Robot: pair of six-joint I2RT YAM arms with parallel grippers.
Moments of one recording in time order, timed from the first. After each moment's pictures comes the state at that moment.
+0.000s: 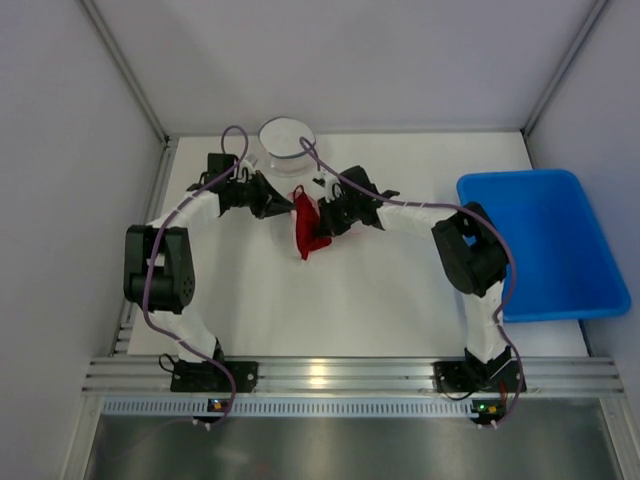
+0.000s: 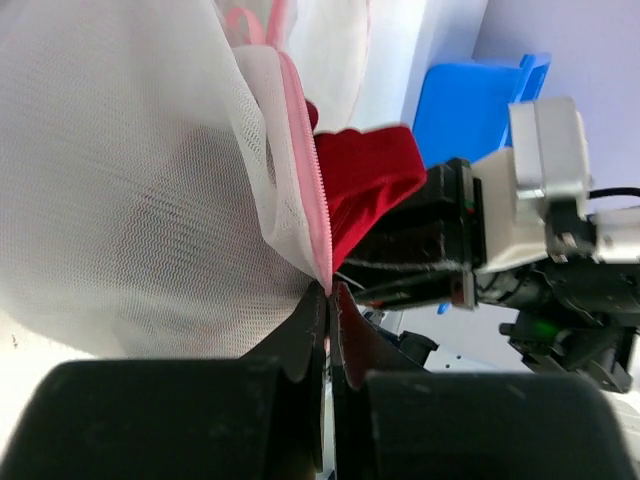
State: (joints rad) left arm -0.08 1.76 1.20 -0.26 0.83 -0.79; right arm 0.65 2.05 1.41 -0.12 -0.42 0.16
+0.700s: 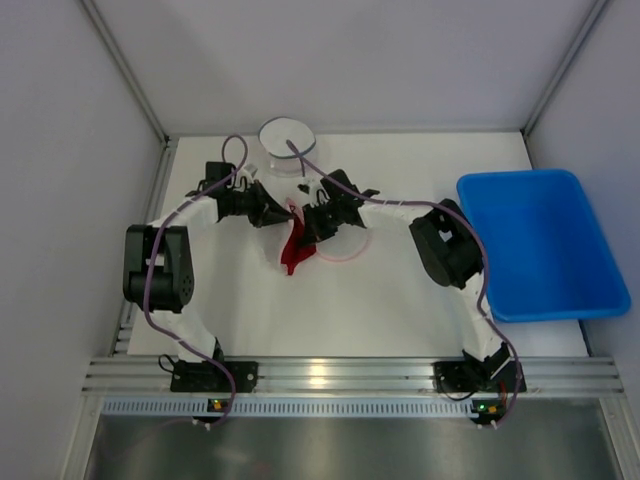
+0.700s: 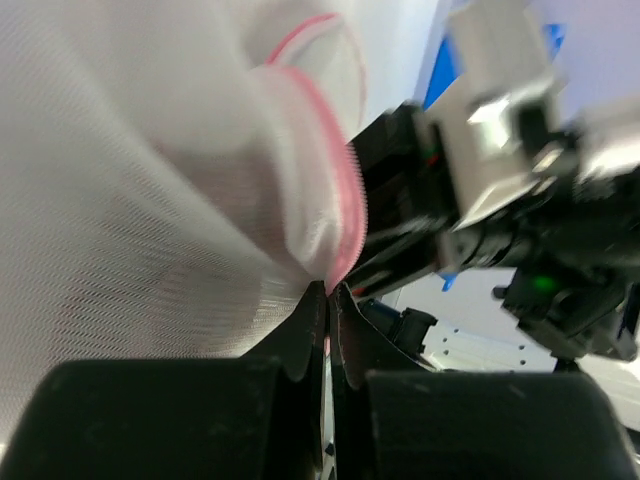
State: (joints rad) left arm -0.06 1.77 1.14 -0.25 0.89 -0.75; right arm 0.70 2.22 1.61 -0.25 -0.54 0.22
